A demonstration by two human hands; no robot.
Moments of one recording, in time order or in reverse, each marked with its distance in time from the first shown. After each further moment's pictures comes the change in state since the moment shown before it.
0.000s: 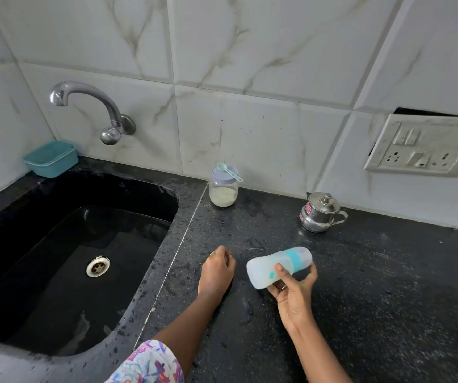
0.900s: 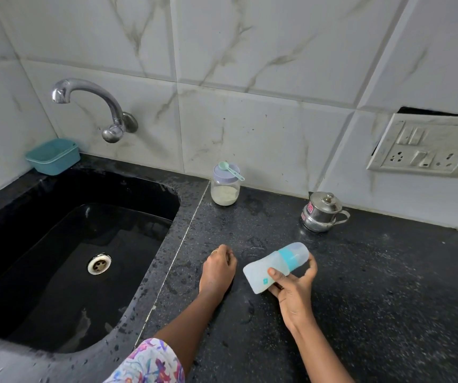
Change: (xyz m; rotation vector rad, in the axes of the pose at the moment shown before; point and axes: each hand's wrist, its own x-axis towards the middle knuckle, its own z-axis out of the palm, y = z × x) left_hand 0.002 -0.001 0.001 0.012 0.010 0.015; right_hand 0.000 0.000 0.000 -0.134 -0.066 -0.021
